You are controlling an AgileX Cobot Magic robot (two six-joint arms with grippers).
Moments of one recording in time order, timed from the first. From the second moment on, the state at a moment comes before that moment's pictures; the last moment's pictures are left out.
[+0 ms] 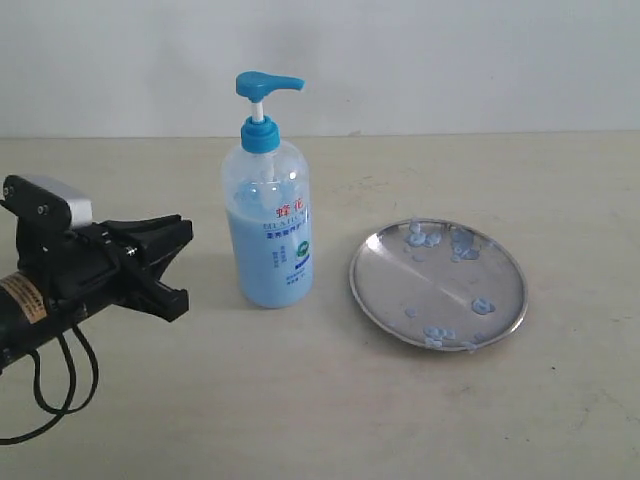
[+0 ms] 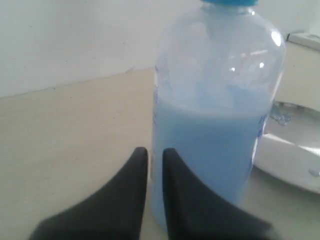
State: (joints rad) left arm -0.27 1.86 -0.39 0.36 -1.20 -0.08; right arm -0.09 0.01 0.00 0.13 0.32 -0.09
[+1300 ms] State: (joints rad) left arm -0.28 2.03 -0.65 0.56 -1.20 -0.32; right arm -0.09 0.01 0.00 0.13 0.32 -0.09
